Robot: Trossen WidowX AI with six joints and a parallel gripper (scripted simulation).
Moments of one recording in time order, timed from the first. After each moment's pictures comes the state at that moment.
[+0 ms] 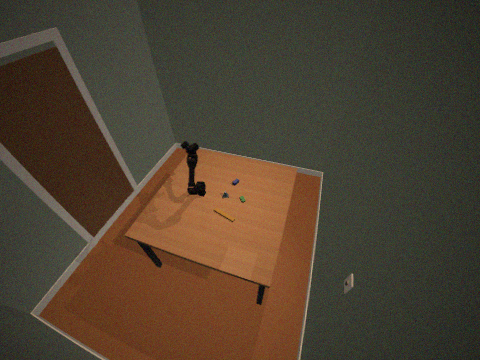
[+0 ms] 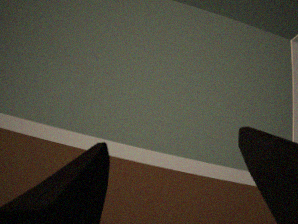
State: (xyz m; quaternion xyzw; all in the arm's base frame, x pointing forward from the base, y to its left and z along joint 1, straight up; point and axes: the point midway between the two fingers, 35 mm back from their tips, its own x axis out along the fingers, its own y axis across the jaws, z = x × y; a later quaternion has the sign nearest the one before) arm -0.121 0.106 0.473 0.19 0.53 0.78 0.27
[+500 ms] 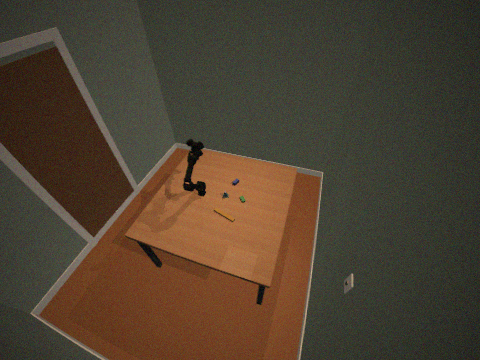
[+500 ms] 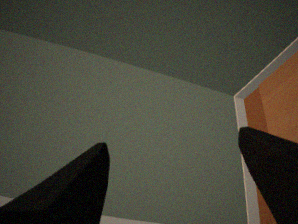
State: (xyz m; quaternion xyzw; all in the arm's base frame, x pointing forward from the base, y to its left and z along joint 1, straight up) arm -0.089 0.171 0.452 0.21 0.50 0.73 0.41
